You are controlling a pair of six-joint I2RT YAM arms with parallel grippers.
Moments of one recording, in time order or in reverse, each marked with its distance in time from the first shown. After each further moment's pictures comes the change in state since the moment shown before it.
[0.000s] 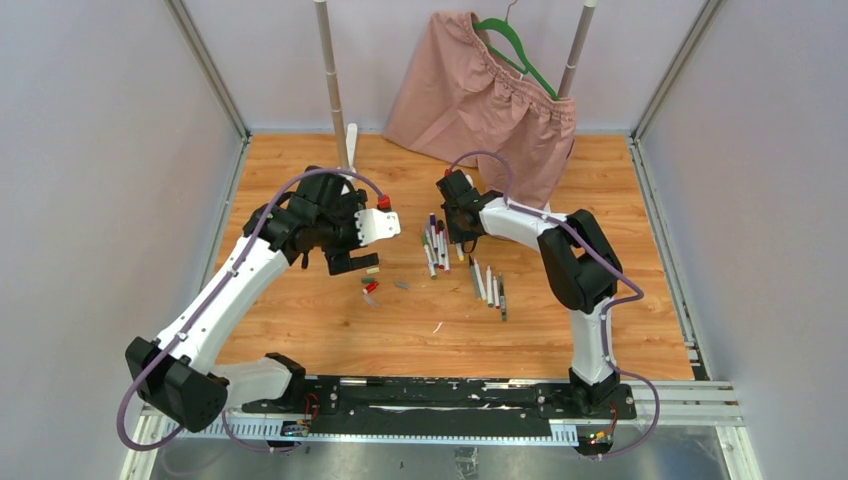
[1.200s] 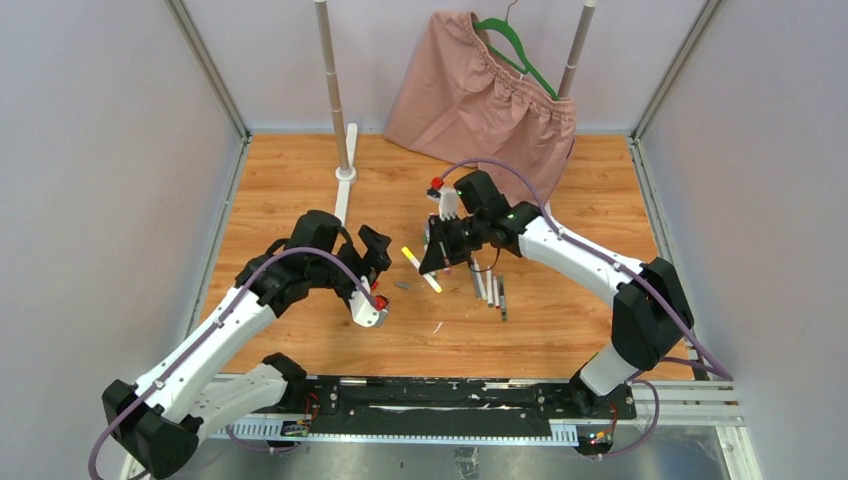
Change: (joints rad) left arm -0.093 -0.286 -0.342 0.222 0.220 0.829; right arm 0.062 -0.452 -0.200 -0.031 -0.732 0.000
